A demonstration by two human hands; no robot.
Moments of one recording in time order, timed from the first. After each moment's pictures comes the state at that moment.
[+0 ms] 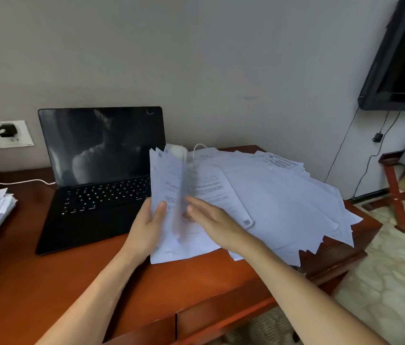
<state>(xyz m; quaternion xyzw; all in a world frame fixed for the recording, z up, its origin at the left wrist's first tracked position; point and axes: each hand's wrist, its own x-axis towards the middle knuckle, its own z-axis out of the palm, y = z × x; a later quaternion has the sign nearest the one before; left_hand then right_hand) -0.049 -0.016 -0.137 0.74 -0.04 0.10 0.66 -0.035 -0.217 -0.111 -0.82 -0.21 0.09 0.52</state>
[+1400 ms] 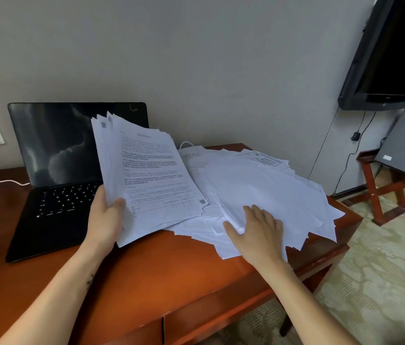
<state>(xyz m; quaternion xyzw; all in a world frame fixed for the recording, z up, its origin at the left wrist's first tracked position) -0.030 0.013 -0.124 0.71 0.07 0.19 0.68 -0.050 -0.299 -0.153 -0.98 0.07 -0.16 0.07</state>
